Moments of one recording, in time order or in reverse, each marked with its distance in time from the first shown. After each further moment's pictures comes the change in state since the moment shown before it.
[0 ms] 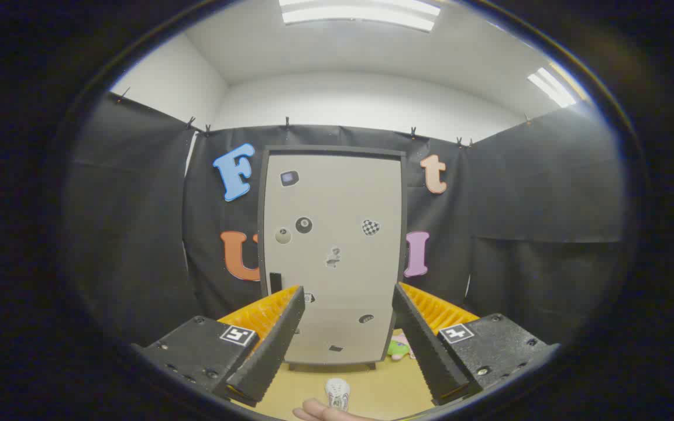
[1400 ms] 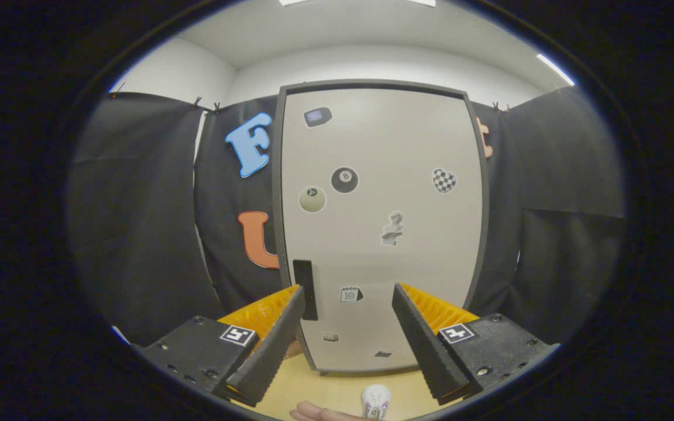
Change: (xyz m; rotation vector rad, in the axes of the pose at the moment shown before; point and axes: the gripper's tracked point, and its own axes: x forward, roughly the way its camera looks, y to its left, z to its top) arm 0.171 0.098 -0.070 0.047 0.136 0.159
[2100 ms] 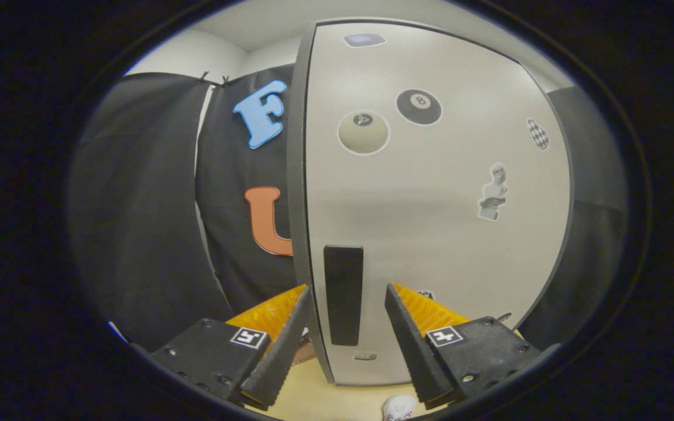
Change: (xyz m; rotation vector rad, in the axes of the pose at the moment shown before) arm 0.129 0.048 -0.043 -0.028 0.078 0.028
